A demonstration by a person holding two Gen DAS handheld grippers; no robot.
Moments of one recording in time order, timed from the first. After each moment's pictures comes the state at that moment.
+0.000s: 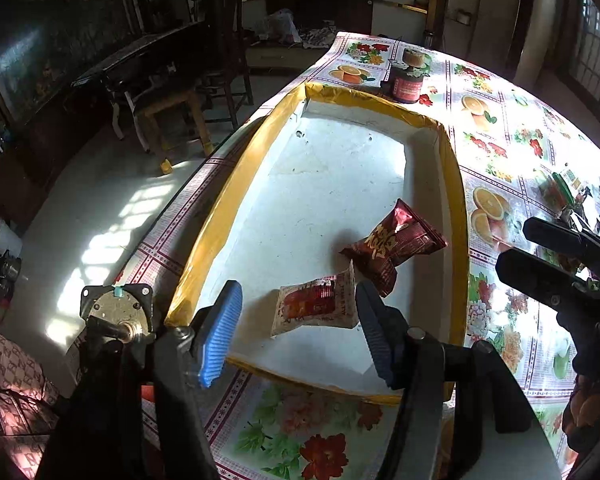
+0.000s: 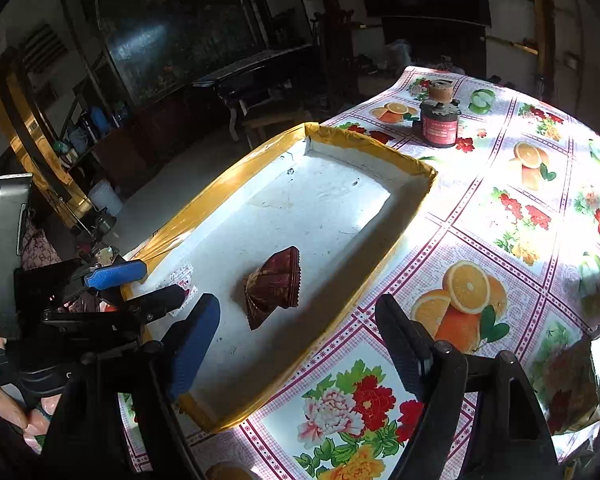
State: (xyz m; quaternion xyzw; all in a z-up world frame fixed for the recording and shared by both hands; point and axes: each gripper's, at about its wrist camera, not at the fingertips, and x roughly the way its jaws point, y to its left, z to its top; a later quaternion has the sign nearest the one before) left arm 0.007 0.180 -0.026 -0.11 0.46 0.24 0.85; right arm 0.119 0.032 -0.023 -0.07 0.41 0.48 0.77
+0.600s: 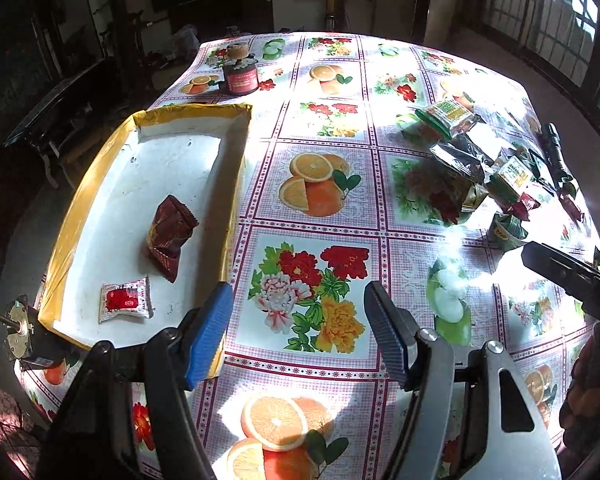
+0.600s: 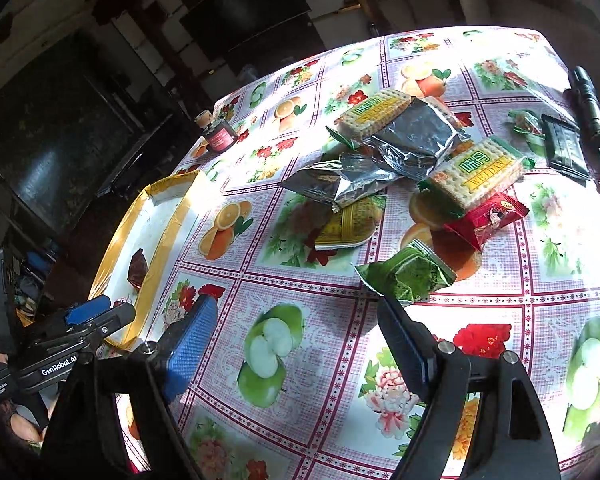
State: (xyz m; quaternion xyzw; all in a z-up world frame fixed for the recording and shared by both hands) left arm 0.049 0.036 -0.023 -0.05 0.48 0.10 0.87; right arm 0.128 -0.186 -0.044 0.10 0.46 0.29 0.84
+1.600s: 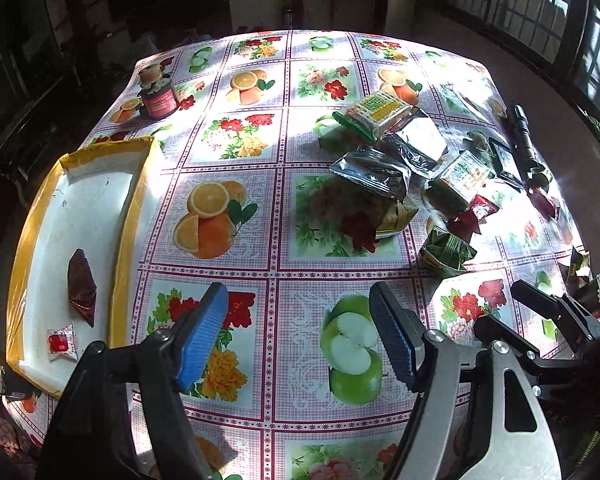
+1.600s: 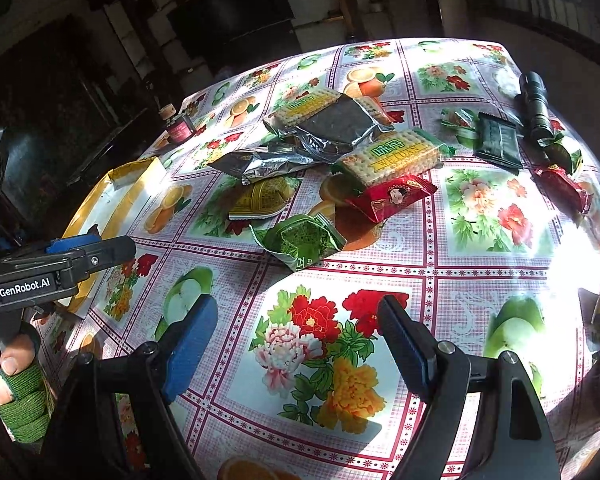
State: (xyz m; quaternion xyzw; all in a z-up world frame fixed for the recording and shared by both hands) left arm 0.109 -0.034 -0.017 -0.03 0.48 0.05 0.87; right arm 0.116 -0.233 -0.058 0.05 0.43 0.26 0.86
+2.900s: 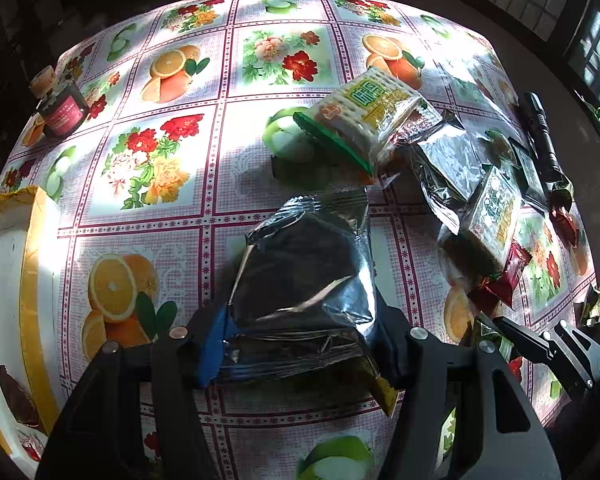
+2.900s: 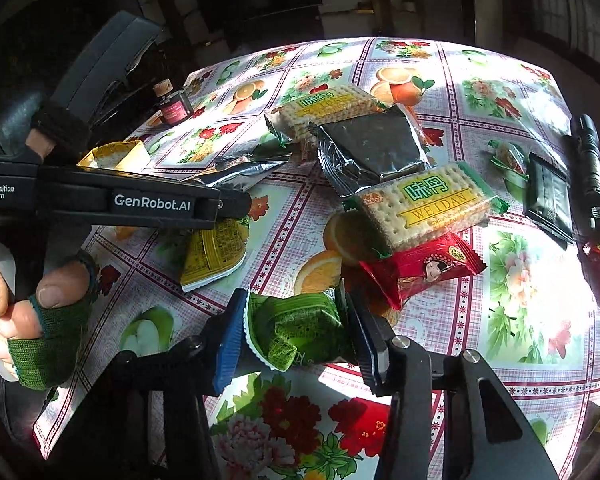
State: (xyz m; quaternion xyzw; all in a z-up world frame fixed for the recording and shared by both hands) left arm 0.221 -0.032 -0.065 -0.04 0.54 -0.01 0.84; right arm 0.171 -0.205 -0.072 -0.01 0.44 0.28 0.85
